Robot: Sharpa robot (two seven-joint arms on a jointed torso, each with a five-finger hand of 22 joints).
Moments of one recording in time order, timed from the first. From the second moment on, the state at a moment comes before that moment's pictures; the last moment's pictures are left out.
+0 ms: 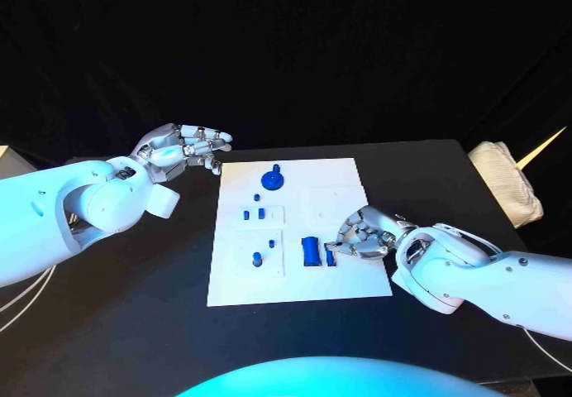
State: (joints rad) left arm 1.28 -0.96 -0.08 1.48 -0.13 -0.05 0.30; left_hand 1.35 -0.18 0.48 0.09 0.29 0.90 0.19 0.14 0.38 0.87 0.14 0.52 0.19 1.00 0.06 1.13 0.50 0.17 0.92 0.15 0.82 0.78; right arm 1.11 -0.96 -0.20 1.77 -1.27 -0.52 -0.31; right_hand 1.12 -0.18 0.21 0.29 0.13 1.01 0.08 0.32 0.56 1.47 0.00 1.47 1.31 1.47 -0.07 1.57 1.31 0.01 1.46 0.03 1.42 1.31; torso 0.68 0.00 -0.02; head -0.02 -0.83
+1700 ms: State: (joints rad) left arm 1.07 -0.77 -0.01 1.50 0.01 -0.53 0.49; left_hand 0.09 0.00 0.01 0.00 0.01 0.02 0.00 0.01 0.01 0.02 0.00 0.01 0.00 0.02 0.00 0.01 0.00 0.02 0.02 0.00 0.01 0.01; right arm 1.05 -0.78 0.00 1.57 -0.06 -0.71 0.46; right_hand 0.08 0.00 0.01 0.00 0.01 0.02 0.00 0.01 0.01 0.02 0.00 0.01 0.01 0.02 0.00 0.01 0.01 0.01 0.02 0.00 0.00 0.01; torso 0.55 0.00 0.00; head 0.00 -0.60
